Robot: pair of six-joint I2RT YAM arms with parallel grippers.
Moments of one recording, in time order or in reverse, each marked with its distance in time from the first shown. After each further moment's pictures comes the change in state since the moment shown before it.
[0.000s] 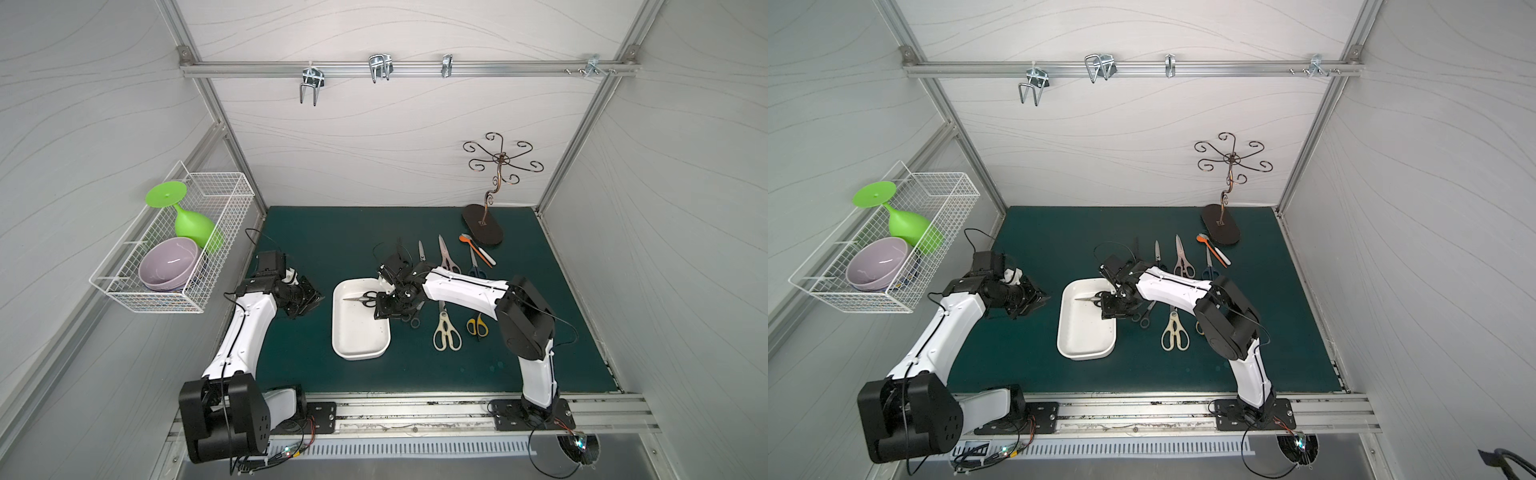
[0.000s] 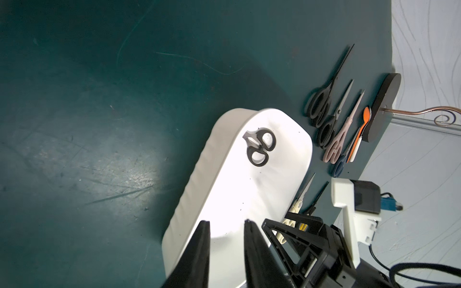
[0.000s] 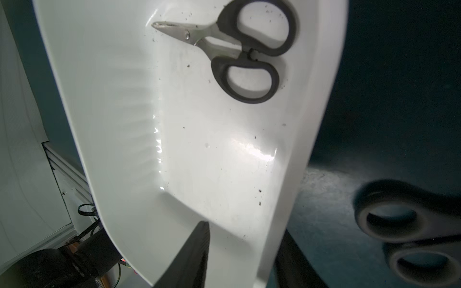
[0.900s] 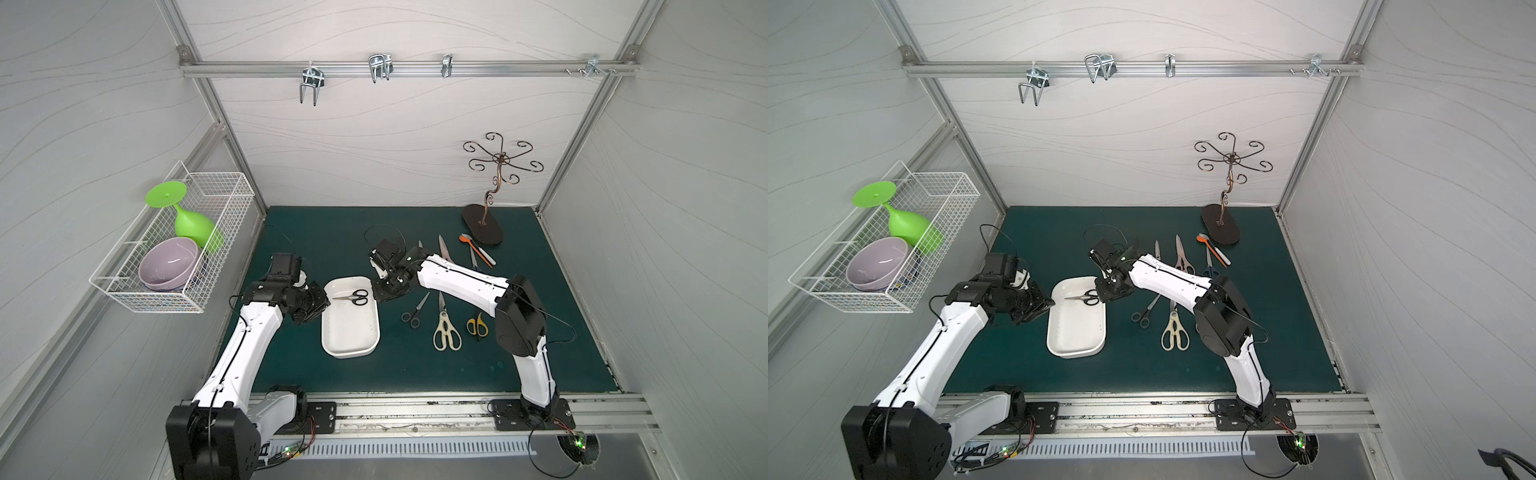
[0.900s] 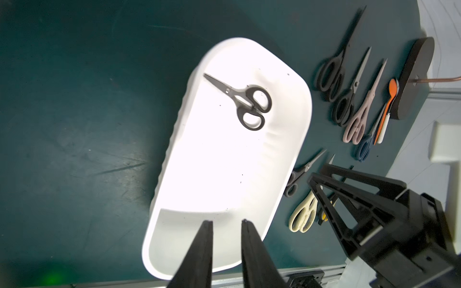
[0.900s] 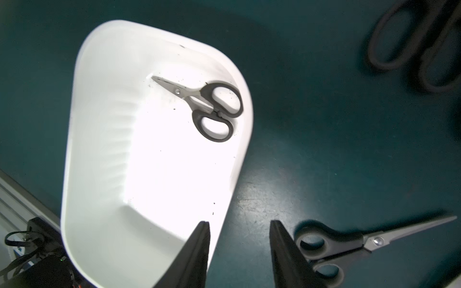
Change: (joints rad) left arm -0.233 -0.093 0.026 -0.087 -0.167 -0.093; right arm -0.014 0.020 0.204 -0.167 0.268 -0.251
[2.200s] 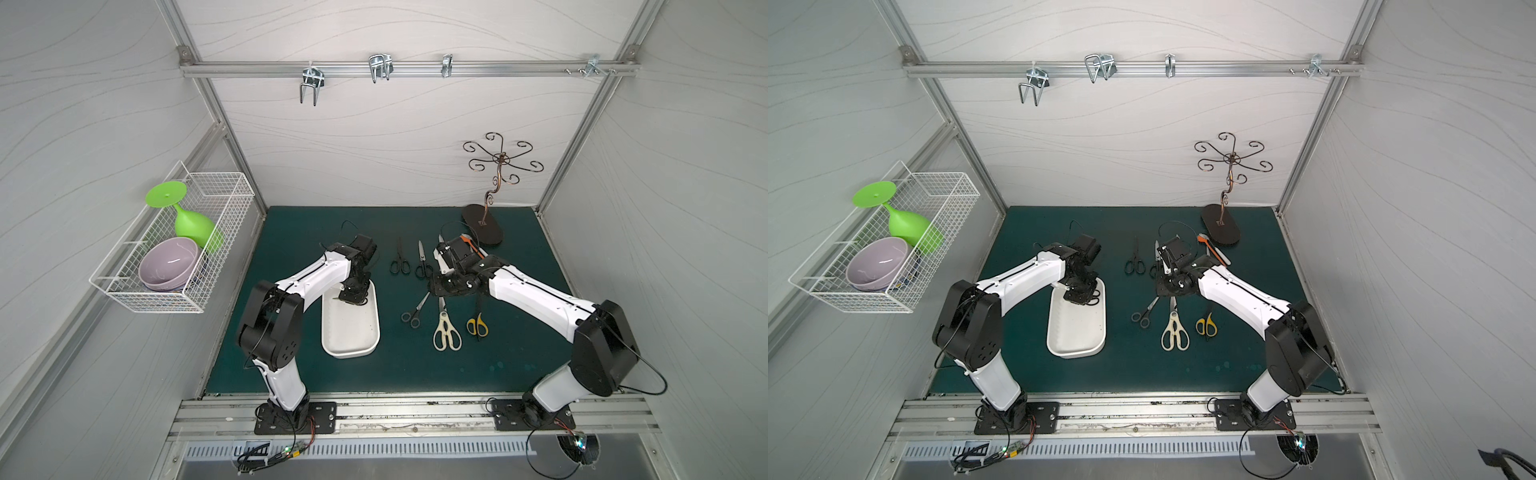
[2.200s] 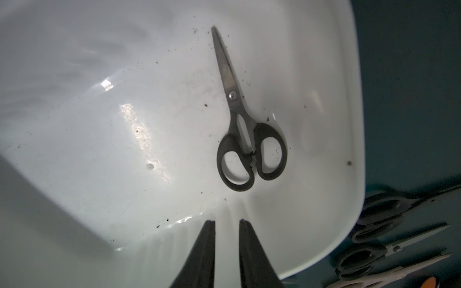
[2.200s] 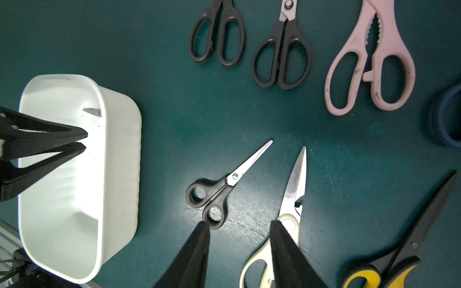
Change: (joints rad) left arm -0.358 0.656 0.341 0.022 -0.326 -1.006; right arm -0.279 -0.488 -0.577 0.206 -0.016 -0.008
